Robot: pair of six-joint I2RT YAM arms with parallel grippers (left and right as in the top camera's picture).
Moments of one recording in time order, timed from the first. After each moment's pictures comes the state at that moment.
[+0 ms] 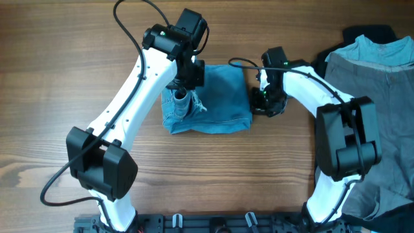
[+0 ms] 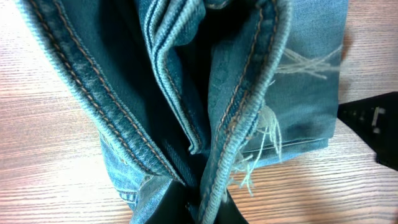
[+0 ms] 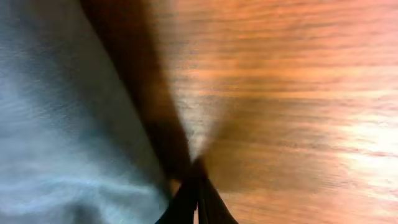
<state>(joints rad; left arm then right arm) -0.46 1.92 1.83 -1.29 0.01 -0.40 0.23 2.01 1.28 -0.83 -0.27 0.30</state>
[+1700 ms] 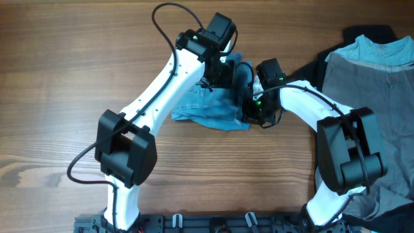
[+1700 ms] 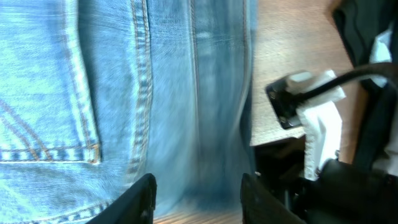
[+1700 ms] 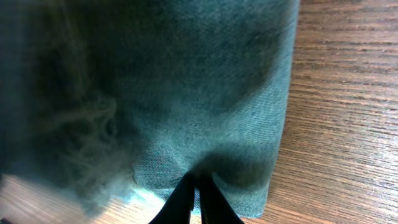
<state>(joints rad) -0.58 2.08 1.90 -1.10 0.20 -0.44 0.28 1.91 1.12 -0.70 -0.39 0.36</state>
